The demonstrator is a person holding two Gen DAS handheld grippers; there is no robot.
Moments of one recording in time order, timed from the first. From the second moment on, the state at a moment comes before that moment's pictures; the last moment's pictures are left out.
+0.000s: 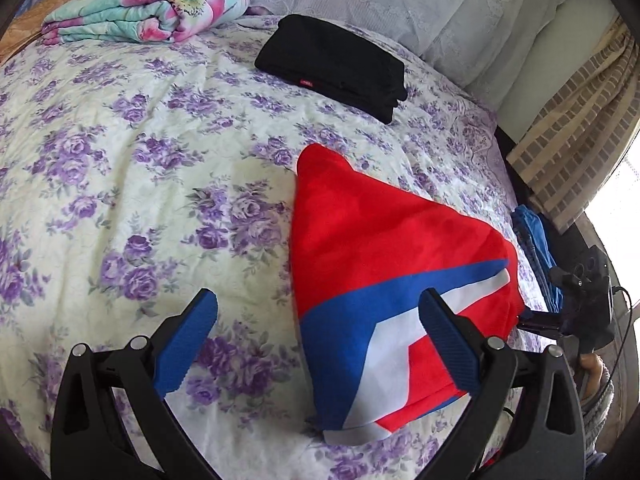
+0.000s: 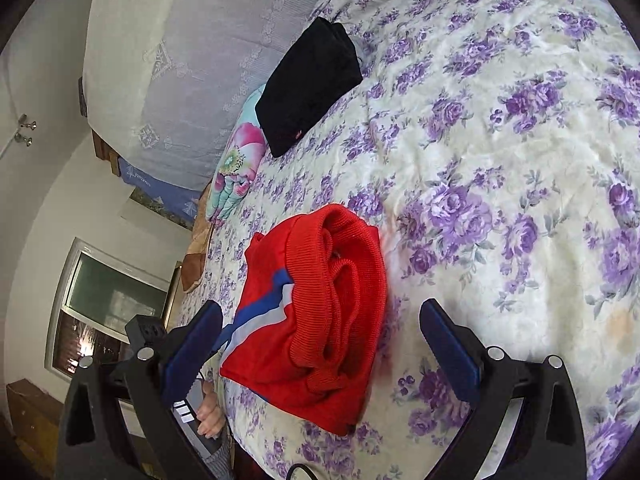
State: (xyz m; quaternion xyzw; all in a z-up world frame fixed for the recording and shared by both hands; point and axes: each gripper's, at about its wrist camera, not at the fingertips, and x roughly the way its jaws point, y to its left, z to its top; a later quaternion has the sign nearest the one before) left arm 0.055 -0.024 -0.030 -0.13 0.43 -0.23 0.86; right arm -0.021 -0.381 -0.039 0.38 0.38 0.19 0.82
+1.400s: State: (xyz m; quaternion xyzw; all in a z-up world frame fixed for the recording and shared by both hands) left arm 0.059 -0.039 -0.058 -0.19 0.44 -0.30 0.82; right arm 0.005 -0.358 -0.063 0.32 0.39 0.24 0.83
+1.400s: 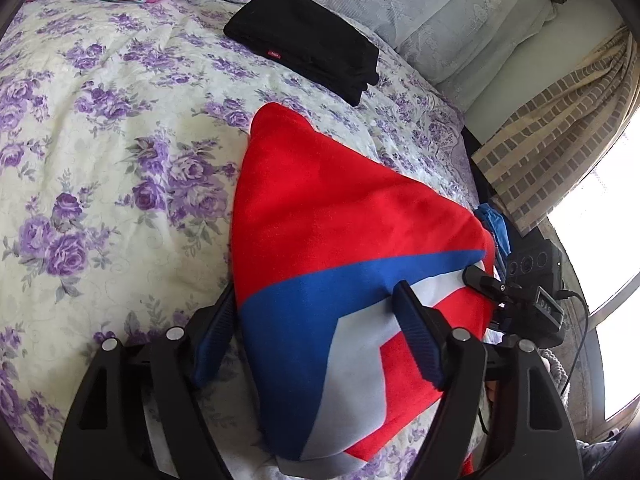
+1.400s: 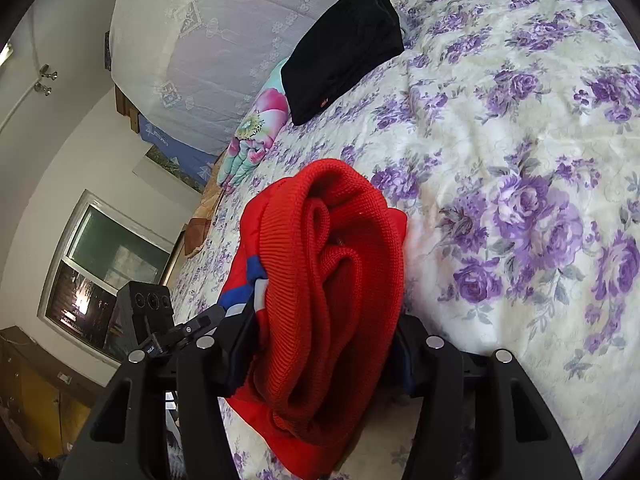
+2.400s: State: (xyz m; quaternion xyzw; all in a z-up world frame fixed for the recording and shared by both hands) left arm 0.056 -0.037 -0.057 -0.19 0.42 -0.32 0.83; right arm 0.007 -0.332 -0.060 0.27 0.38 0.20 0.86
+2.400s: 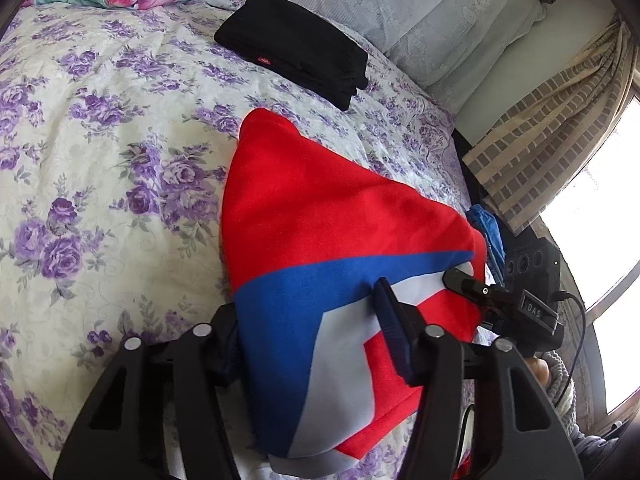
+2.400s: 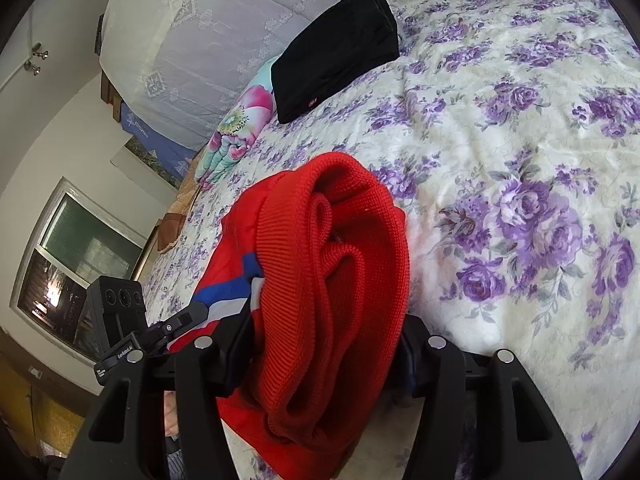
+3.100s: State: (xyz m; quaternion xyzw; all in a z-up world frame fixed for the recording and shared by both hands) left arm 0.058 -0.027 -0.060 -0.24 0.43 -0.36 0.79; right arm -0.012 -0.330 -0.053 0.26 0.34 0.24 0.87
